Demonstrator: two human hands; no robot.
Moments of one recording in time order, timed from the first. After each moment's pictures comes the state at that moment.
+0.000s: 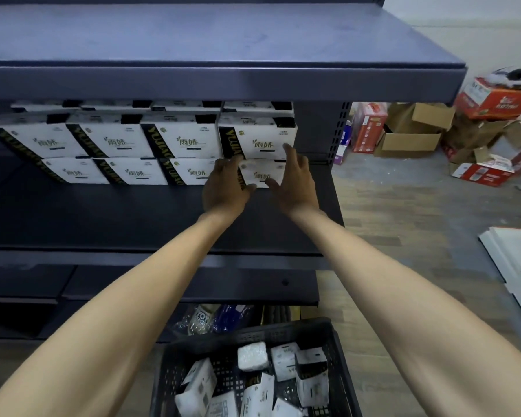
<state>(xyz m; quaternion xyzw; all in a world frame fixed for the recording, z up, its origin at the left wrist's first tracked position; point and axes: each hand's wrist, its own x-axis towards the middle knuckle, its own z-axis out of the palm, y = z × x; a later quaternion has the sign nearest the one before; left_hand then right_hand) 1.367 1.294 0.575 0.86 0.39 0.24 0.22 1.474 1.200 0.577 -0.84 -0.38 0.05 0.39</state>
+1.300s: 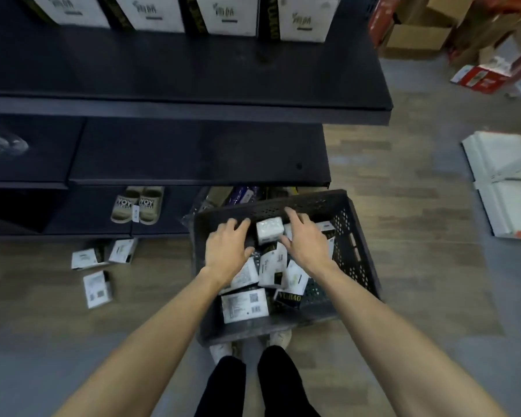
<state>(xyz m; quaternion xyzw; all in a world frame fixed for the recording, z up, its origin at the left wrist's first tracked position) 1.082 1.144 0.352 0.93 0.31 -0.09 0.14 1.222 1.021 0.358 -0.90 -0.37 0.20 0.08</state>
